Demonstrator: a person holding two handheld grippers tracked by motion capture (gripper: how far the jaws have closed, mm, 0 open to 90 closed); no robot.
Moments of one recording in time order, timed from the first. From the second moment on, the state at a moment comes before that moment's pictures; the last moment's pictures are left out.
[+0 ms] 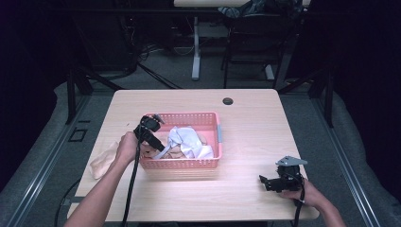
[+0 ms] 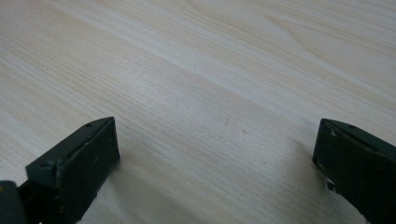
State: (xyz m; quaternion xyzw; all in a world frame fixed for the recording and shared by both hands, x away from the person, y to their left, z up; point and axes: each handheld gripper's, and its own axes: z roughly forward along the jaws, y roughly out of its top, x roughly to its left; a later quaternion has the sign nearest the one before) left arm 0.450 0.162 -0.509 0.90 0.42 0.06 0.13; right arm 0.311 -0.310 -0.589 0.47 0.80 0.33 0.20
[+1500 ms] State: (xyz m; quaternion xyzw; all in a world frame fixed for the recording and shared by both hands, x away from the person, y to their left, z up) left arm 0.448 0.164 -0.472 0.89 0.43 0.09 0.14; right arm 0.311 -0.311 -0.589 0.47 0.80 0.33 0.20
